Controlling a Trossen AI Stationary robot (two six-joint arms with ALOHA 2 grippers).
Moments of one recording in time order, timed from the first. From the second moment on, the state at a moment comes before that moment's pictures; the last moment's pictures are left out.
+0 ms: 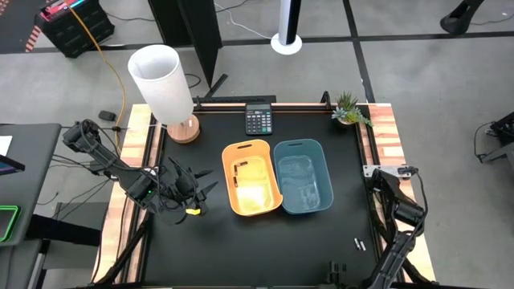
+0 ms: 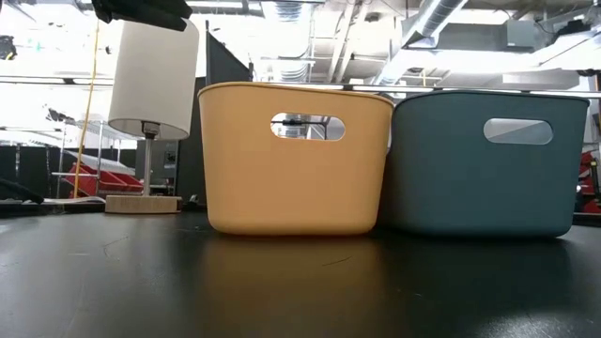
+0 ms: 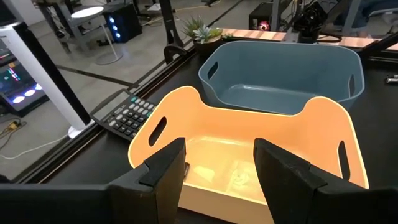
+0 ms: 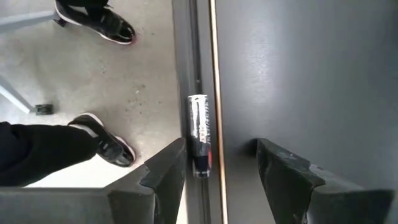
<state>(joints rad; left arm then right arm) -0.64 1.13 0.89 -0.48 -1.11 -0.58 1.11 2.23 1.69 -0.97 0.31 1.15</state>
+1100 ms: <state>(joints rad) -0.64 1.13 0.89 -0.48 -1.10 -0.57 1.04 2.23 1.68 -1.04 0.30 1.02</state>
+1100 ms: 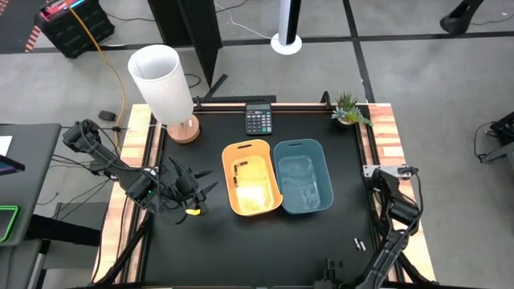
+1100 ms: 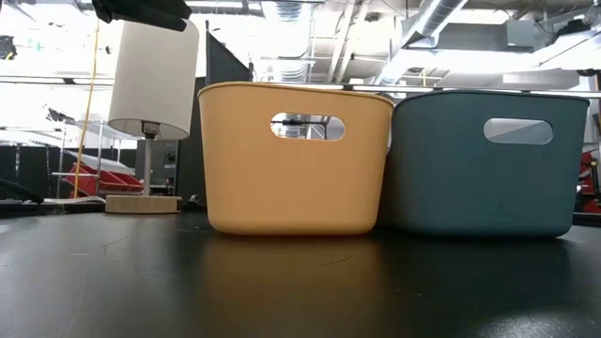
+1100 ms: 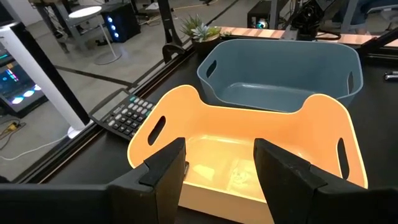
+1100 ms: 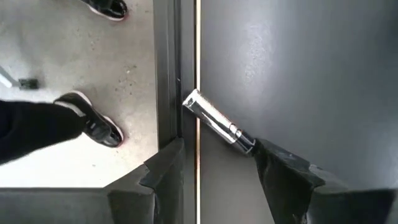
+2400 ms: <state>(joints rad) -0.64 1.13 0.89 -0.49 -1.06 -0.54 0.88 2.23 1.72 -0.99 0.24 0.59</state>
